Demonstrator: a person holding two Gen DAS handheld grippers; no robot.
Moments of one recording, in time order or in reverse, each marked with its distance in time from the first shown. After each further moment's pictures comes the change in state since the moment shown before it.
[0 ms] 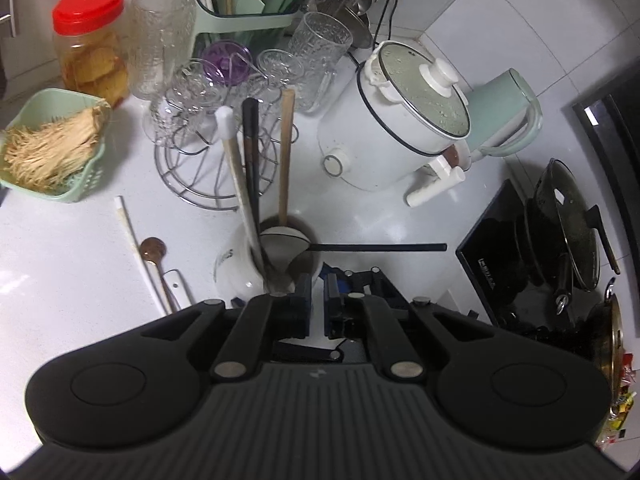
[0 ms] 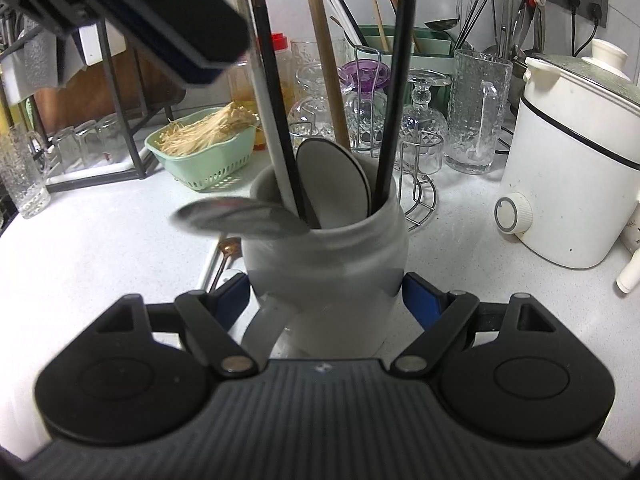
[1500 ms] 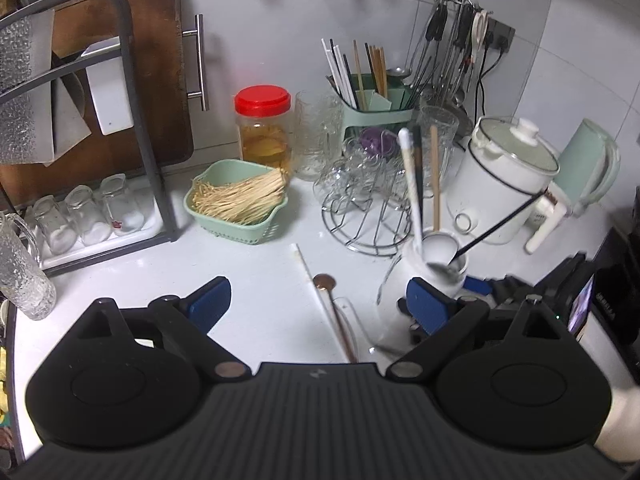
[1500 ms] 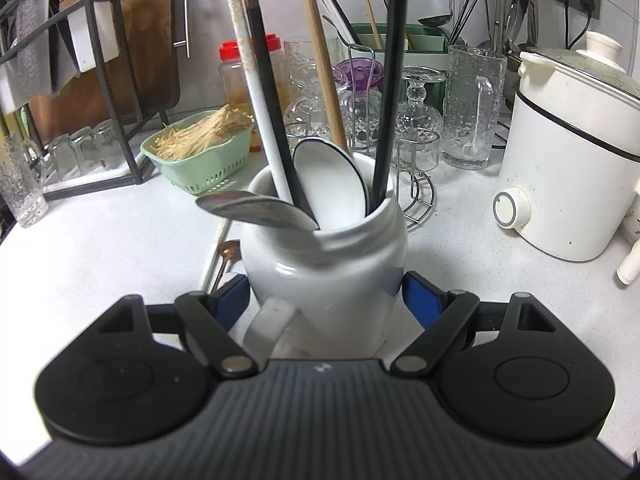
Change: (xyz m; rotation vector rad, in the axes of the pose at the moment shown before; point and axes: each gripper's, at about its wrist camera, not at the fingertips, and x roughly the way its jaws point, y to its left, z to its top) left arm -0.081 0.035 -0.126 0.070 -0.409 0.405; right arm 0.001 0.002 -0.001 0.030 -0.003 -0.010
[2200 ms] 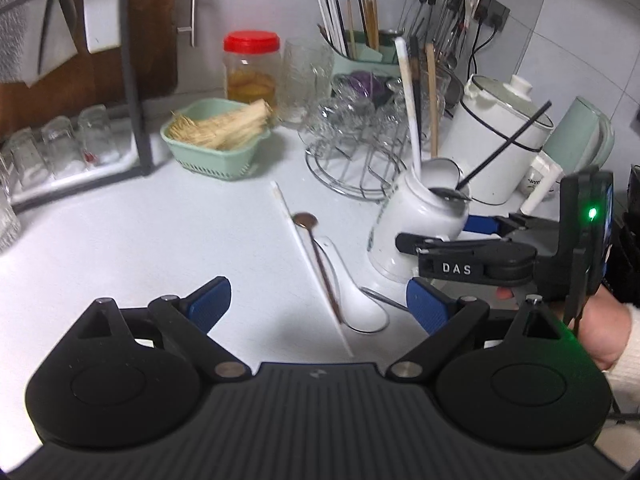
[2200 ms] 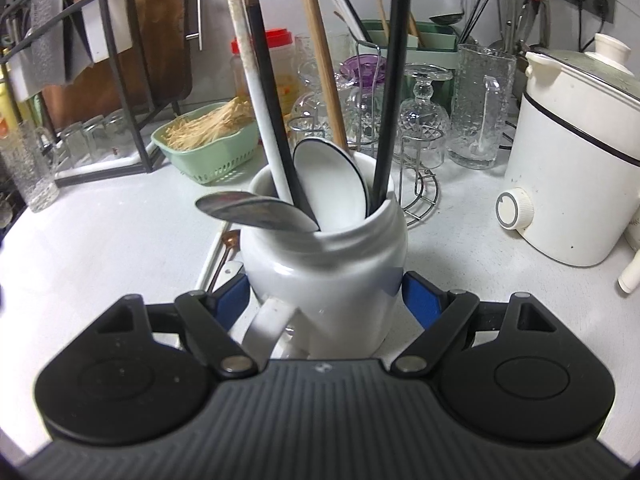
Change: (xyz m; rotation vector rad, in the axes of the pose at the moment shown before) left arm 0.038 -0.012 -0.076 -0.057 0.027 -0.059; right arm -0.004 -0.010 0.001 -0.042 0.031 0.047
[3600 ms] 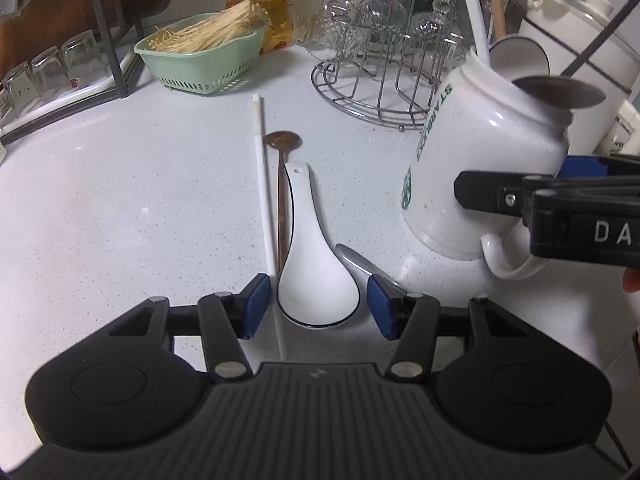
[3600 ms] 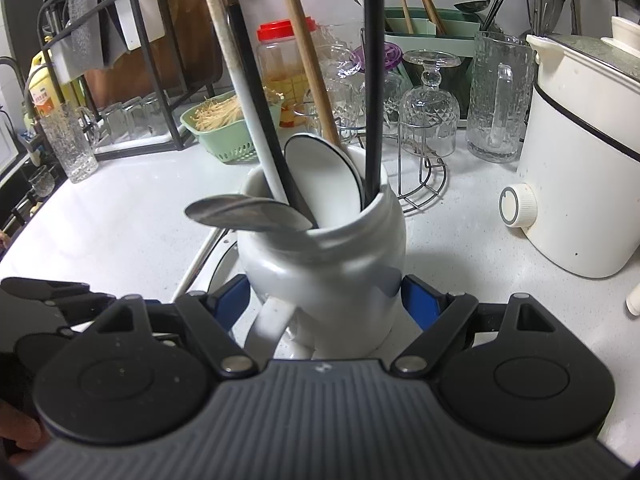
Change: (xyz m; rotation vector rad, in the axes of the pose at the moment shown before) left arm 0.131 -0.070 -0.039 -0.066 0.109 0.226; right arm -0.008 -0.042 -0.005 -0.061 0.044 0.159
